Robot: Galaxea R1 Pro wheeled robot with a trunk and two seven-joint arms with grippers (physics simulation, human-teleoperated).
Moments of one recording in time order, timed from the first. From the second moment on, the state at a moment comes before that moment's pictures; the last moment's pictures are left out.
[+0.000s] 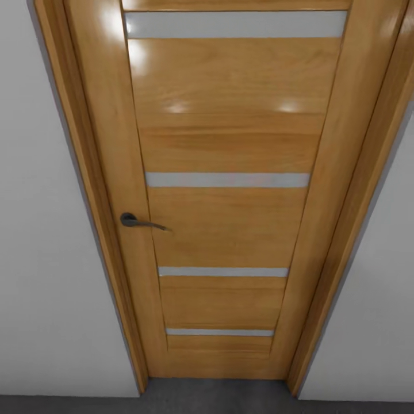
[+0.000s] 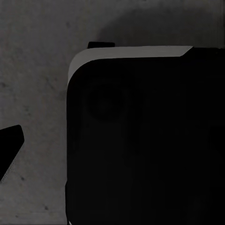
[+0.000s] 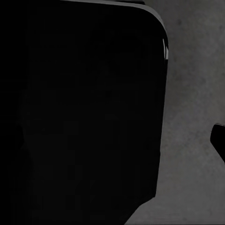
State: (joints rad) left arm 0.00 0.00 0.01 -0.06 0.03 -0.10 0.01; right arm 0.00 0.00 0.00 0.00 0.00 -0.06 0.00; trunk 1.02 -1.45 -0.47
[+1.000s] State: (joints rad) left arm 0.00 0.00 0.01 -0.06 0.03 -0.10 0.01; right arm 0.00 0.00 0.01 0.00 0.01 -0.06 0.00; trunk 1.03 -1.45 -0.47
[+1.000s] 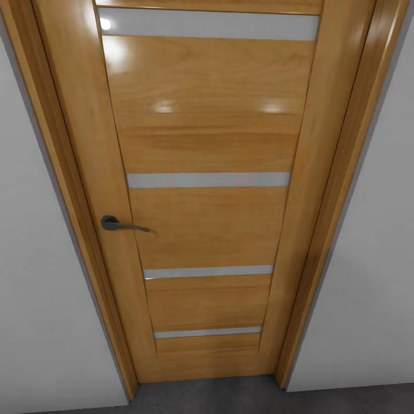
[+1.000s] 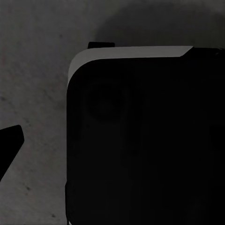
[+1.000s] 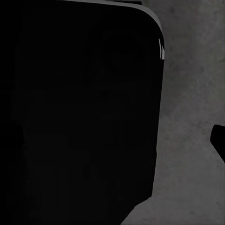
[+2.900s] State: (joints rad) left arm 0.00 0.00 0.06 -0.06 0.03 -0.10 0.01; right arm -0.06 0.01 0.00 -0.70 0.19 0.39 0.02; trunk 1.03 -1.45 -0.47
